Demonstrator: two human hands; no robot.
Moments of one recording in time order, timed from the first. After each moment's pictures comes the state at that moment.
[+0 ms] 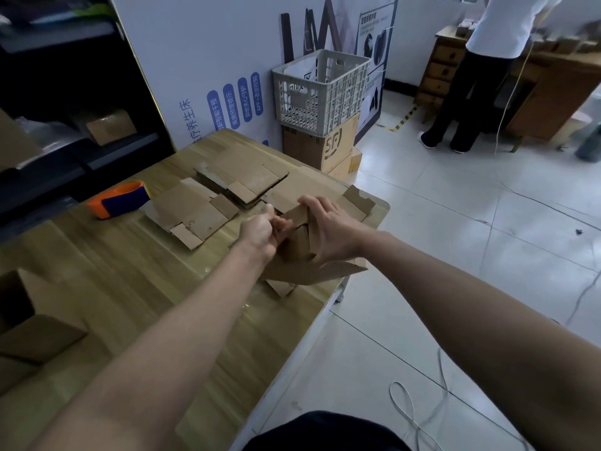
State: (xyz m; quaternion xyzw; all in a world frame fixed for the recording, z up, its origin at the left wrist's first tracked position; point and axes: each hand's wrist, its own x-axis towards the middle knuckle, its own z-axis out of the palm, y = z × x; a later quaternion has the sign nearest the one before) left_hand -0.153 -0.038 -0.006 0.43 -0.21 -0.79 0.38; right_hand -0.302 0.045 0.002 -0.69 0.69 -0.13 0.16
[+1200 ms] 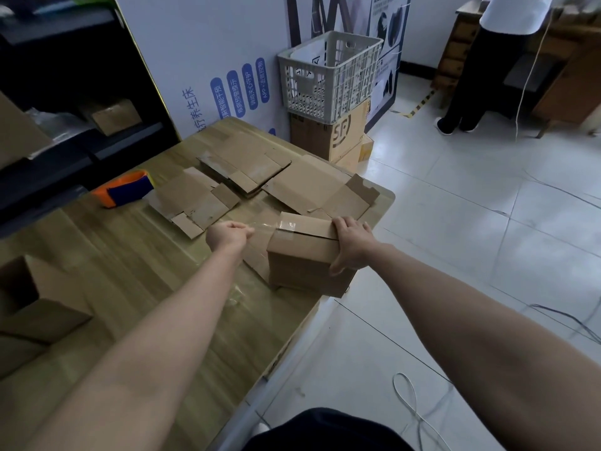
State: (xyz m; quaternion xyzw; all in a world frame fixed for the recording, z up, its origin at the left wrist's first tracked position) left_hand -0.127 -0.059 -0.058 0.68 -0.48 -0.47 0.30; right_hand -0.334 0.066 -0.060 -0.59 0.79 -0.03 0.18
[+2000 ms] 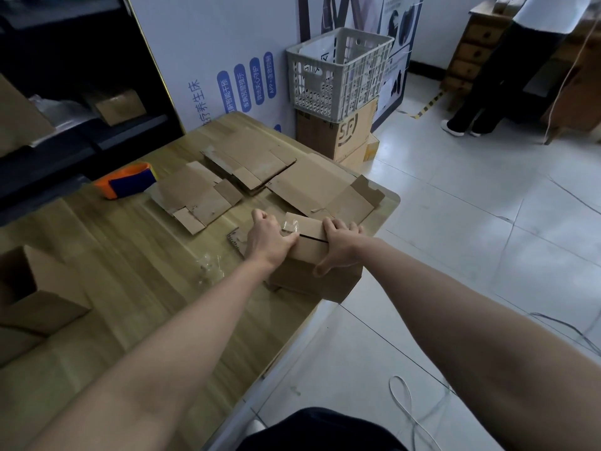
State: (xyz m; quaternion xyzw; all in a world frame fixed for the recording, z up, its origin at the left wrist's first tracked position) left_hand -0.163 -0.026 -0.059 0.54 -0.79 -0.21 0.18; right_hand -0.319 0.041 -0.052 -0.56 0.79 0.04 0.25
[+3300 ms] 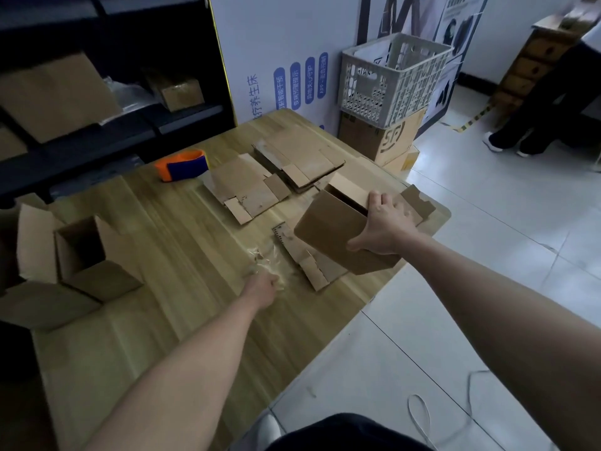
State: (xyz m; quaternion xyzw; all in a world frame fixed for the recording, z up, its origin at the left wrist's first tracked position) left_hand -0.033 -0.045 -0.166 0.58 -0.72 -0.38 0.01; right_hand -0.277 0.006 -0.013 -0.56 0.82 -0.04 0.12
